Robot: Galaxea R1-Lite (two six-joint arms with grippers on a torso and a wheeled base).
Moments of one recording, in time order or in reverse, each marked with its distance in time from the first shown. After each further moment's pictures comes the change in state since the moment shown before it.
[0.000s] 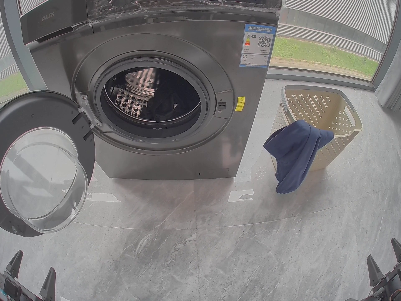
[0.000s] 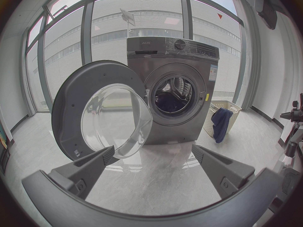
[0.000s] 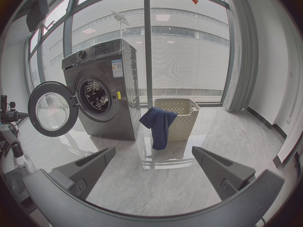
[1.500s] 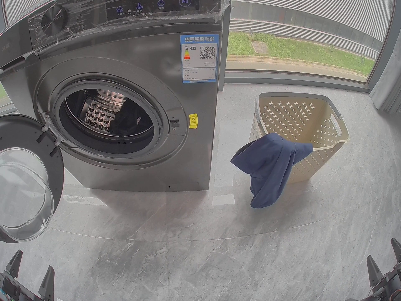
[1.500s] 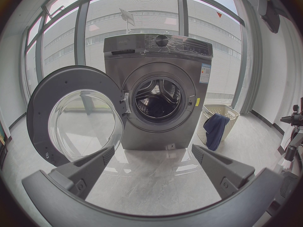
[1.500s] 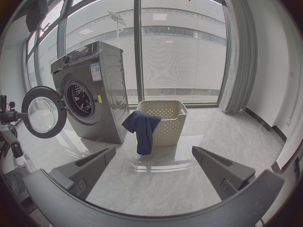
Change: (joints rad) left arm 0.001 0.003 0.000 -0.007 0.006 -0.025; right arm 0.001 0.002 0.000 0.000 0.000 0.000
